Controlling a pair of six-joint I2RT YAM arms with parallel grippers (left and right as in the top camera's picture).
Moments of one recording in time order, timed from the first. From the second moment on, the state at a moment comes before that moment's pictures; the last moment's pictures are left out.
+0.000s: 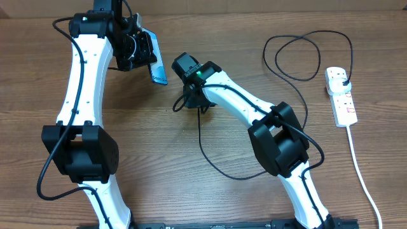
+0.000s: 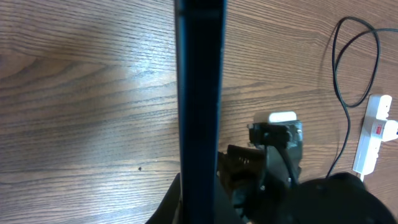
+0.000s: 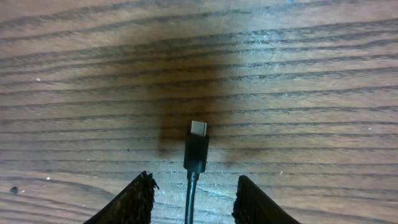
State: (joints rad) left arm -0.03 2.06 2.06 -1.23 0.41 -0.29; right arm 0.67 2.35 1.93 -0.95 0.10 0.59
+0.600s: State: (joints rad) left arm -0.03 2.06 2.06 -1.24 0.41 -0.29; right arm 0.67 2.37 1.92 -0.93 0.11 0.59
